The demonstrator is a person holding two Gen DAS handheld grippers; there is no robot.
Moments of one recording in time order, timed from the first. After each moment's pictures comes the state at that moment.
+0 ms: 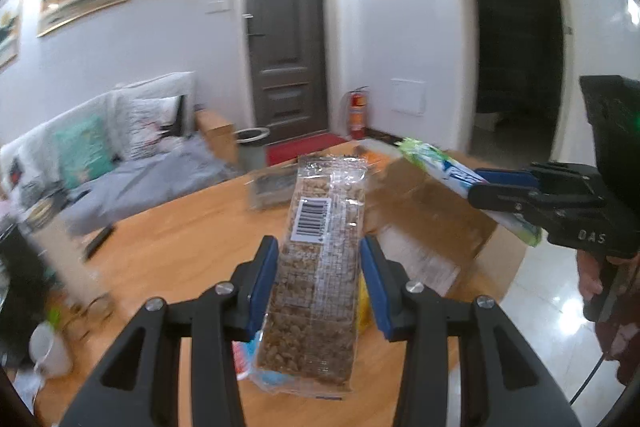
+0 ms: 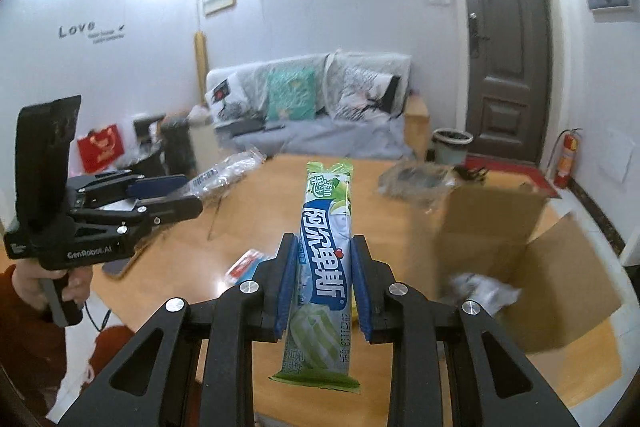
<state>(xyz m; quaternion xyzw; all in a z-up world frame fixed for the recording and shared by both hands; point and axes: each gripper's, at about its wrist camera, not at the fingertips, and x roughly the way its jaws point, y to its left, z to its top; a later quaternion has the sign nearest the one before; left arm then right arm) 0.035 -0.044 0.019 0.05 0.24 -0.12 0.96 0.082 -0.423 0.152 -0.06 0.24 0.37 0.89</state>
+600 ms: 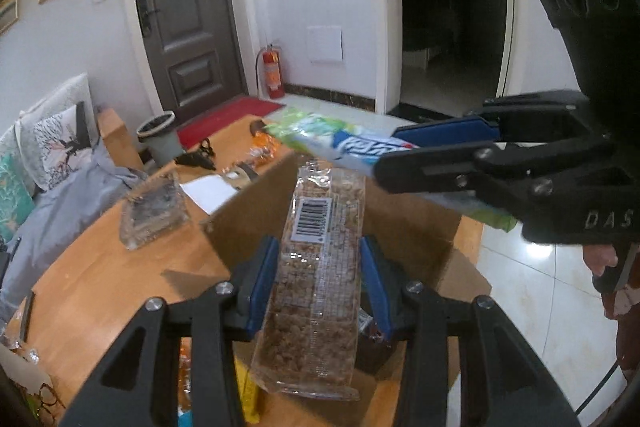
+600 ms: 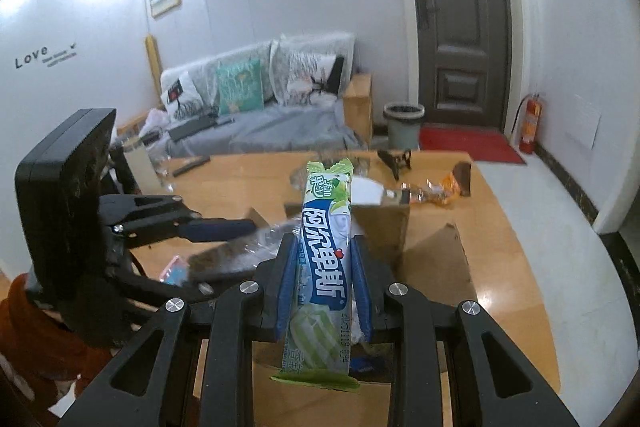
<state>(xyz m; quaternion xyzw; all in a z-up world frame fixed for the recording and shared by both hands) 0.164 -0.218 0.000 0.12 0.33 -0.24 0.91 0.195 -0.530 0.176 -0.05 0.33 0.33 0.88</state>
